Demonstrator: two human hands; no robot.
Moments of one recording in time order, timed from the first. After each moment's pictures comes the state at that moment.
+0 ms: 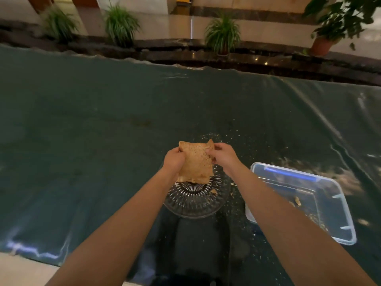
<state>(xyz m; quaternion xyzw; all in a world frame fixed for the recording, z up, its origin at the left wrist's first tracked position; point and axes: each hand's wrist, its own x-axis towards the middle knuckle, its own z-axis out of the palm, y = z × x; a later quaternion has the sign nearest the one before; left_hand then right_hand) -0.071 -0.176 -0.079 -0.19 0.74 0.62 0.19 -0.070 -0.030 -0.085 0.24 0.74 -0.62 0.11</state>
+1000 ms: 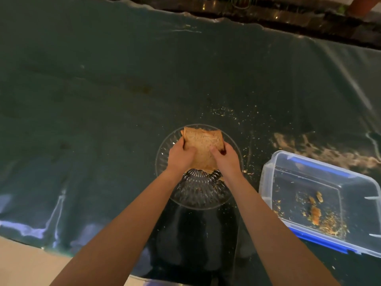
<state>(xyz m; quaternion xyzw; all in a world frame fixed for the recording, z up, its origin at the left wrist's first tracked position) -0.069 -0.178 -0.150 -0.17 0.79 0.55 0.19 -0.052 -0.055 -0.164 0.27 0.77 -0.58 0.08</state>
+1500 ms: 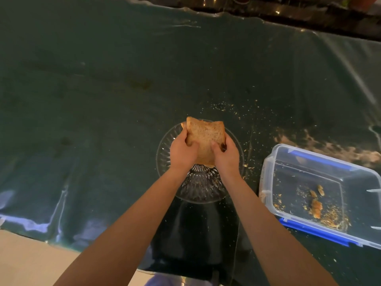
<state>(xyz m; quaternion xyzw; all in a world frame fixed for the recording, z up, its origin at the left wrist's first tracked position) -0.057 -0.170 -0.138 -0.15 0.84 0.52 0.09 -0.040 -0.066 -0.156 0.25 0.78 -0.58 0.00</state>
